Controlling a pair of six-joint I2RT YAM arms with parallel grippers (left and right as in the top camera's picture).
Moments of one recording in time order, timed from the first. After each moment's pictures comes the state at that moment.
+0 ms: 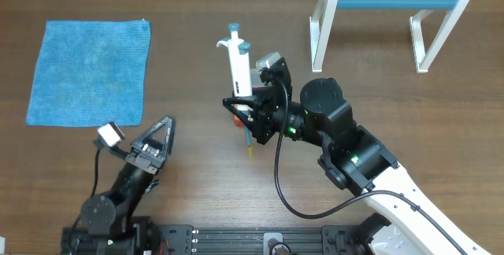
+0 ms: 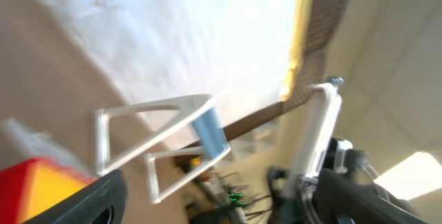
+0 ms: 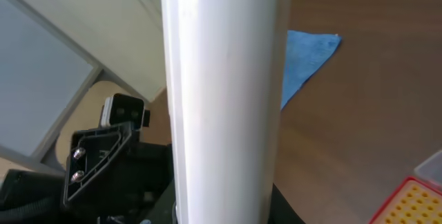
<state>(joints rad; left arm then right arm) 0.04 0.06 0.01 0.33 0.55 -1.43 0.65 1.11 0.89 -0.07 -0.49 0.48</state>
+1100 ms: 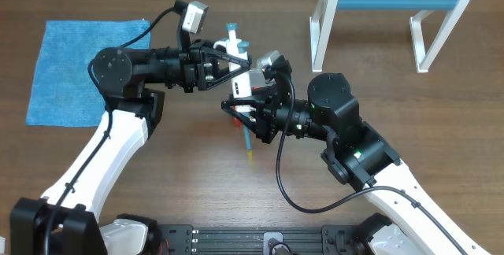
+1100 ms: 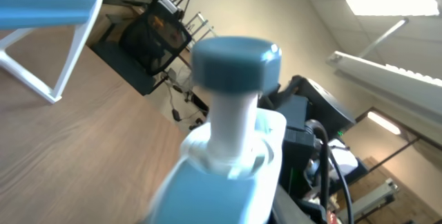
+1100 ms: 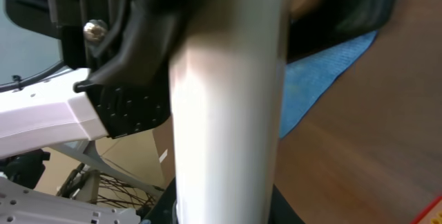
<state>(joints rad) -0.18 1.42 0.88 1.03 1.36 -1.33 0.60 1.12 0.89 -0.02 -0.66 0.55</state>
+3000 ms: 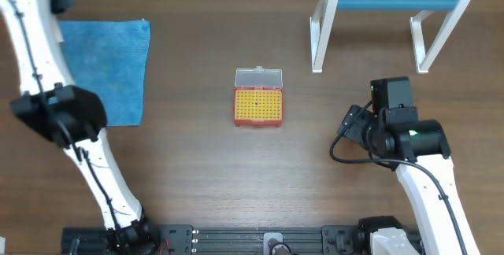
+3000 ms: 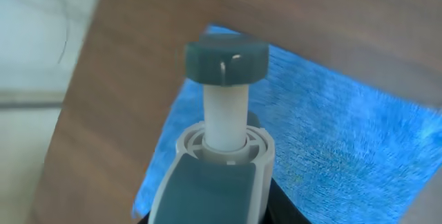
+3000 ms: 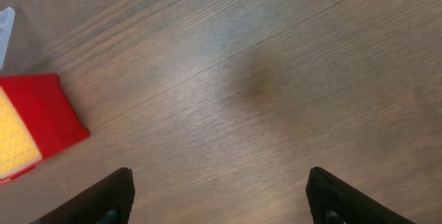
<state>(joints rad) 0.31 2.43 2.66 -1.40 -0.34 0.00 0.10 1.11 0.91 -1.04 0.00 0.61</state>
